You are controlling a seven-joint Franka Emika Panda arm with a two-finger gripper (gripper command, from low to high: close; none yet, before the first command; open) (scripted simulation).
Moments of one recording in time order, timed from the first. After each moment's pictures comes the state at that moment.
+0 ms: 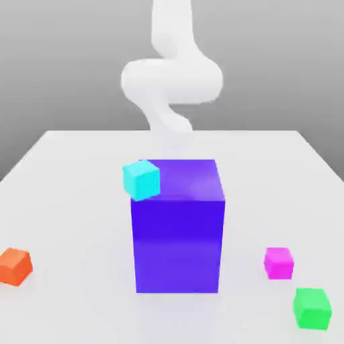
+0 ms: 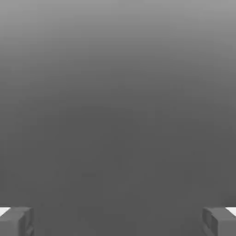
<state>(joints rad) 0.07 -0.71 -0.01 -2.35 0.01 2.35 0.70</state>
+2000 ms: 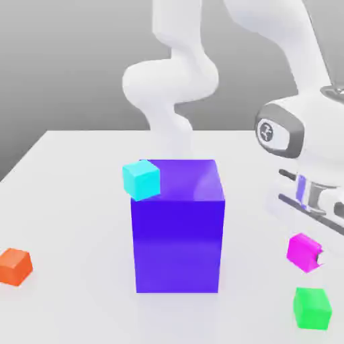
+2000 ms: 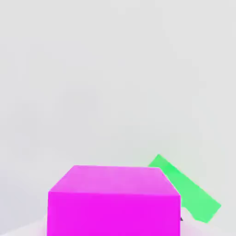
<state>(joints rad) 0.45 0.16 0.10 -2.48 -0.03 2.63 -0.91</state>
